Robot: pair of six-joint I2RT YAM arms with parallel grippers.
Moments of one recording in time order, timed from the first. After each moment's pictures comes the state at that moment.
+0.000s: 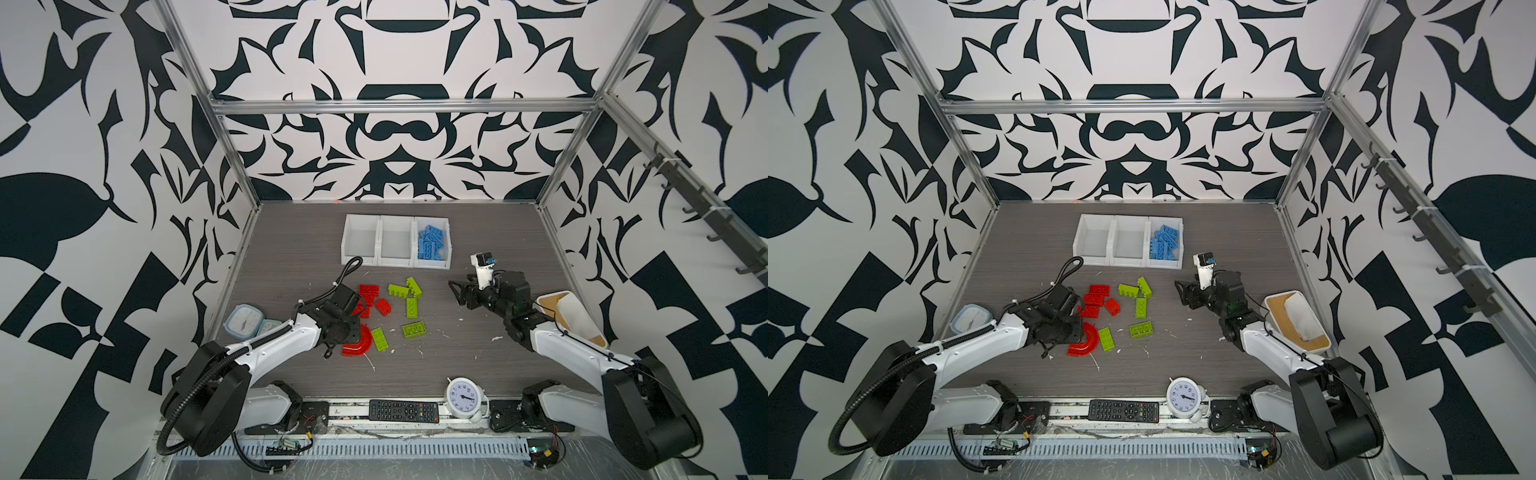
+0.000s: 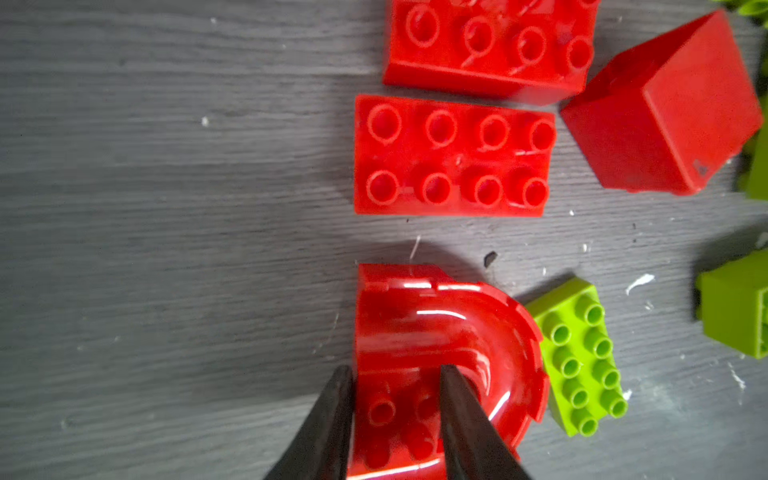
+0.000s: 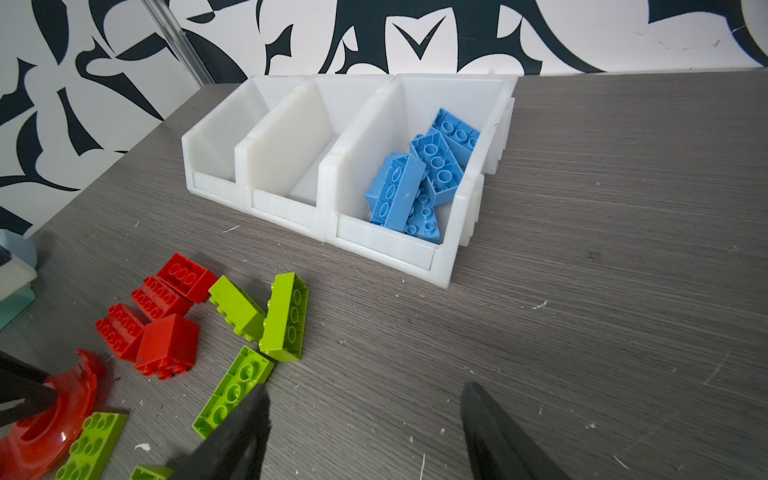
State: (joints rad) left arm -0.65 1.25 0.59 -0.55 0.00 -0.60; right arm 0.30 1.18 0.42 0.31 -0.29 0.16
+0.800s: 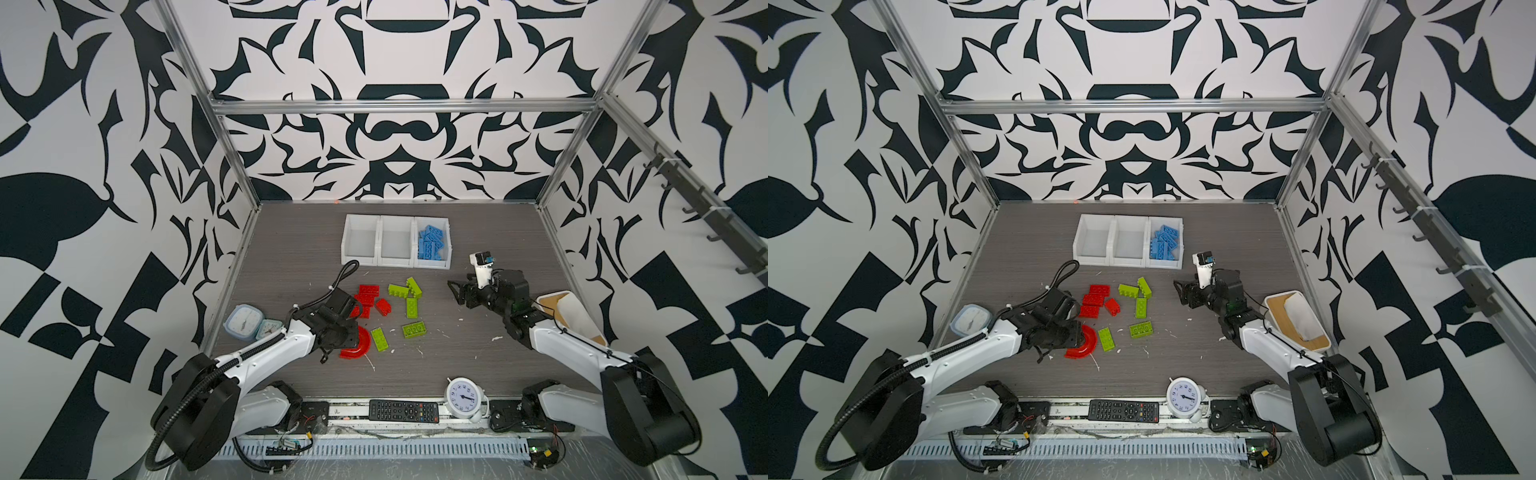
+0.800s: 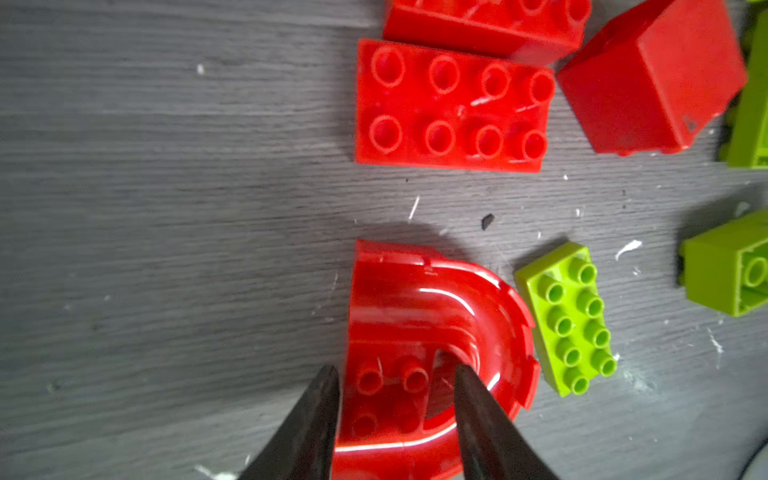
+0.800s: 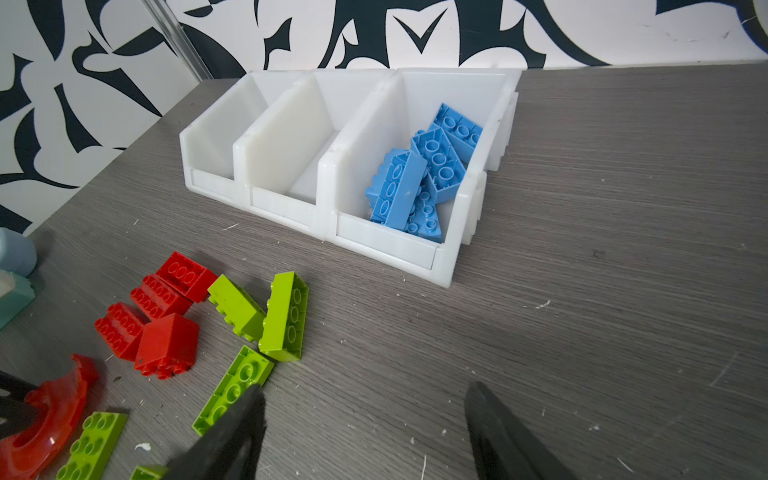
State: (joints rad) left arm -0.65 1.17 0.56 -0.58 0.03 -0.61; right arm 0.30 1.19 0.44 0.30 -0.29 0.16
